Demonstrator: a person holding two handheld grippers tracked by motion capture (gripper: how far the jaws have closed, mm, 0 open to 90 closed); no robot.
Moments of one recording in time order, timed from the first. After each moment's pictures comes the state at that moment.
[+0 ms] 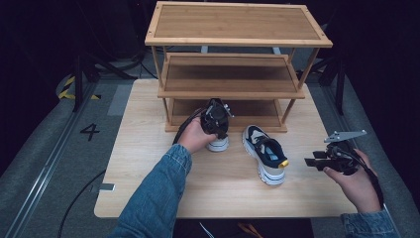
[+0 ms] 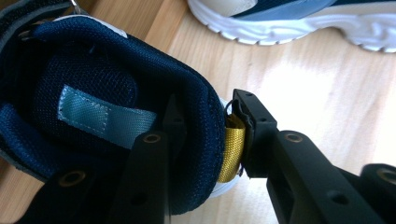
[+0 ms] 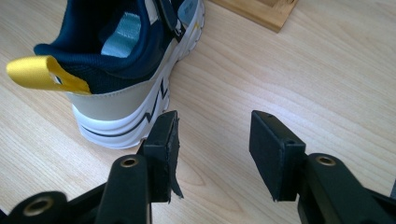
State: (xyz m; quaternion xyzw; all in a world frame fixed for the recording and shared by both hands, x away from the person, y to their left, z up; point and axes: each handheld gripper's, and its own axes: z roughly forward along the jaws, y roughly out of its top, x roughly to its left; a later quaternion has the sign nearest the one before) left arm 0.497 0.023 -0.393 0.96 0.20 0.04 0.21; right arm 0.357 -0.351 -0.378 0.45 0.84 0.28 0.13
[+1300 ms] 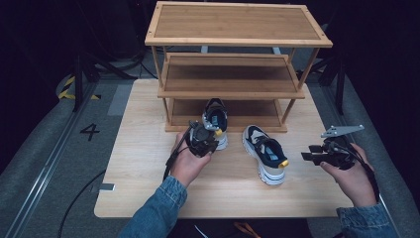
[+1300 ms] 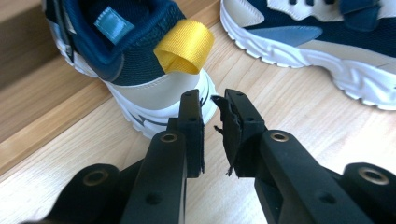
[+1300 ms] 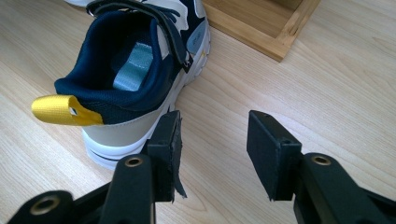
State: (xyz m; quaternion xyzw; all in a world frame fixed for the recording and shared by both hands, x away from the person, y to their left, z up) left arm 0.409 0.052 -0.398 0.86 0.38 0.13 0.32; right arm 0.366 -0.341 -0.369 0.43 0.84 0.30 0.15
